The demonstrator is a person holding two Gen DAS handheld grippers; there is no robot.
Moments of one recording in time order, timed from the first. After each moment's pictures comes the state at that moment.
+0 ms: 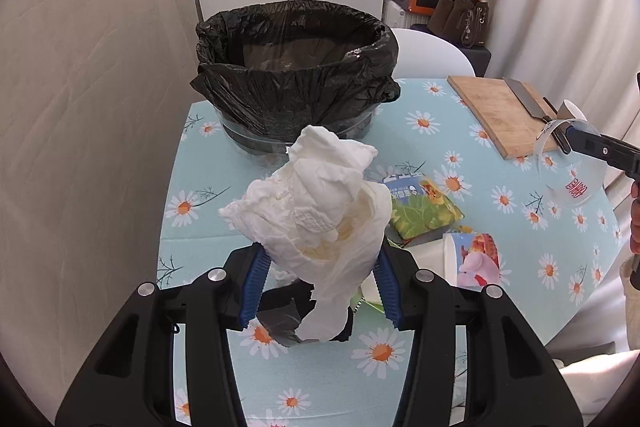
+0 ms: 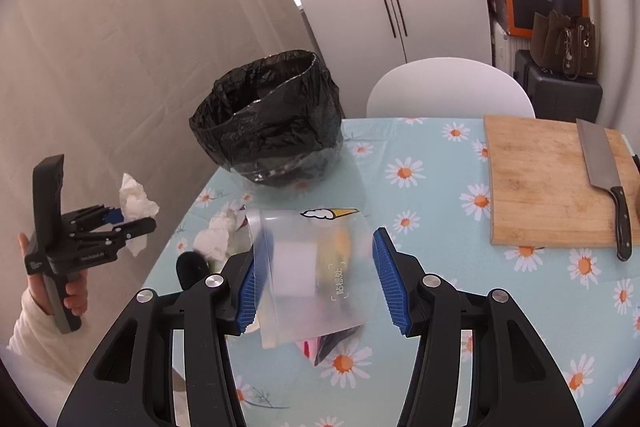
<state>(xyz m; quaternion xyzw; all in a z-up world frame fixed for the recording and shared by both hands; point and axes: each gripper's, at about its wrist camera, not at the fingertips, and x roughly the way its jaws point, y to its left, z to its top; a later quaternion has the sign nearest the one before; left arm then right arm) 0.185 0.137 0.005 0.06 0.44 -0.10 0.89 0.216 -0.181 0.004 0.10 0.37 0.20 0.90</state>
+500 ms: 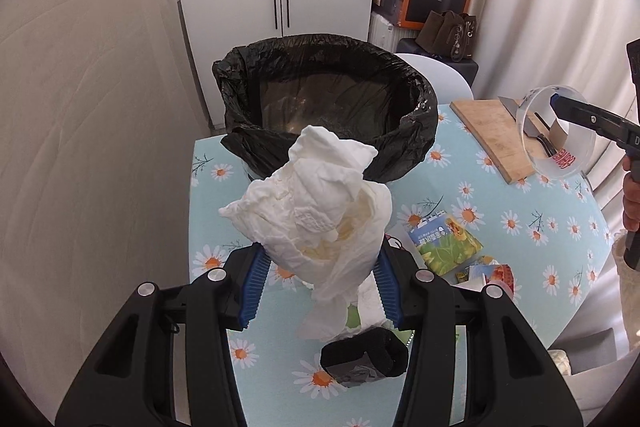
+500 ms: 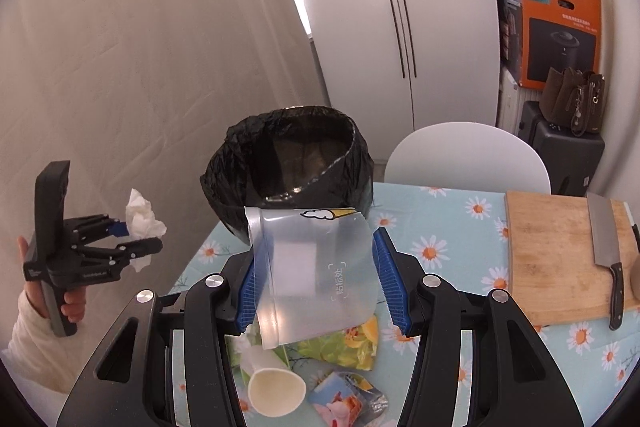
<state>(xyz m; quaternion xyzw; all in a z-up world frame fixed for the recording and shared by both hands) 0.249 0.190 0.038 0.06 0.42 -0.16 0.89 0.276 -0.106 0.063 0.06 0.33 0.19 0.92</state>
